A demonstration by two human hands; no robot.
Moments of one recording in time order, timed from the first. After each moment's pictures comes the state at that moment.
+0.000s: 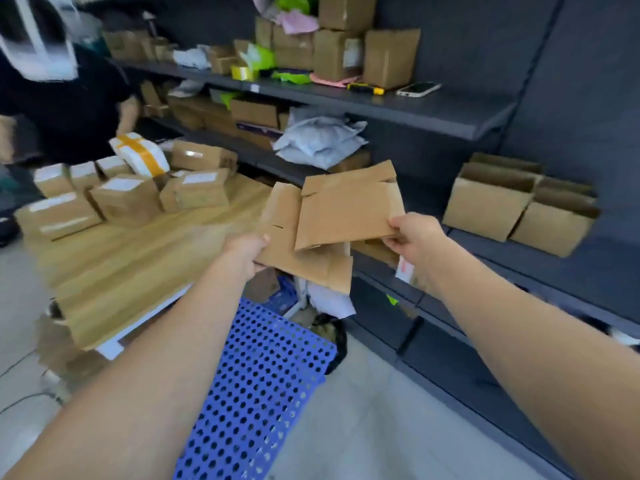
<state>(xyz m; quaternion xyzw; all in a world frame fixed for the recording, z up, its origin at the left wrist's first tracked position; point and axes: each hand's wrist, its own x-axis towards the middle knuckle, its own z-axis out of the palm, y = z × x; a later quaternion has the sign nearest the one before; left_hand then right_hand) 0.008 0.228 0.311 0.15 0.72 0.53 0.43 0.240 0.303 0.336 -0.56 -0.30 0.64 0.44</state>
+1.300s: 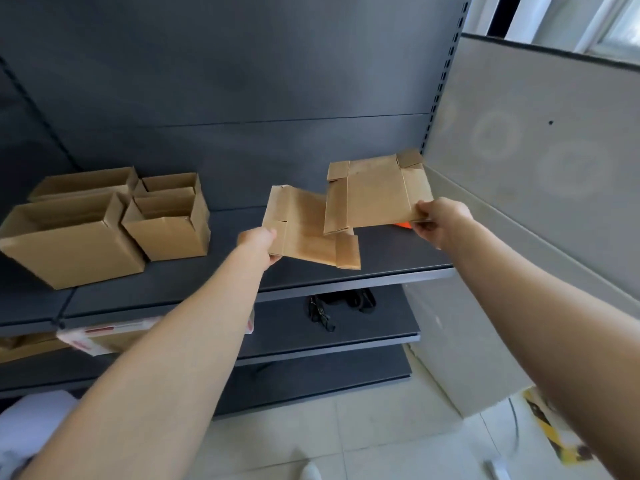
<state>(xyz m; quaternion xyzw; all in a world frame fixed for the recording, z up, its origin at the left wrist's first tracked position) 0.707 0.426 0.268 0.34 0.60 0.30 0.66 0.937 0.291 0.309 -0.64 0.01 0.37 0.67</state>
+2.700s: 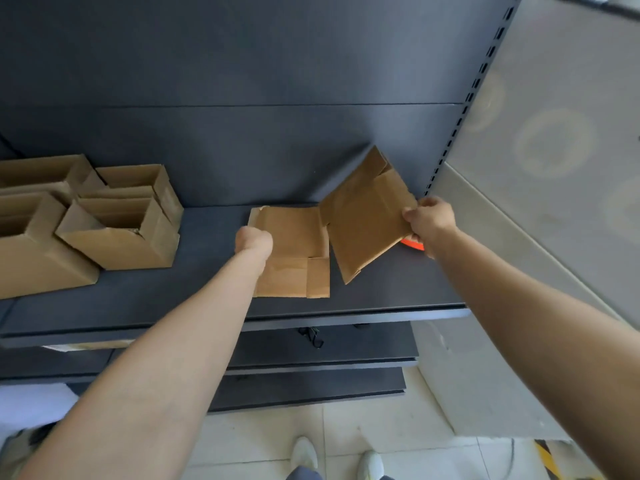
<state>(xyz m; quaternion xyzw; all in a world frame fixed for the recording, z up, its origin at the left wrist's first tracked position) 0.804 0.530 0.182 0.48 0.73 0.19 0.45 1.043 0.404 0.244 -0.79 -0.14 0.32 0.50</state>
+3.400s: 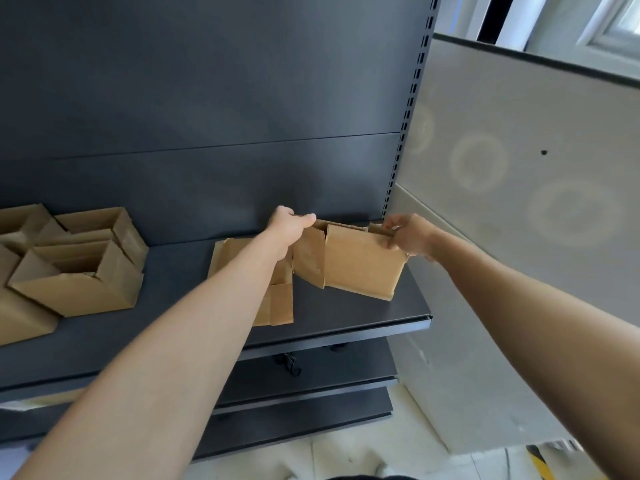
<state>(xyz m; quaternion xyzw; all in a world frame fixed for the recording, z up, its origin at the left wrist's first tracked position) 0.919 0.495 0.260 0.64 0.53 0.19 0.52 1.097 0.360 0.277 -0.84 -0.39 0.31 0.24</state>
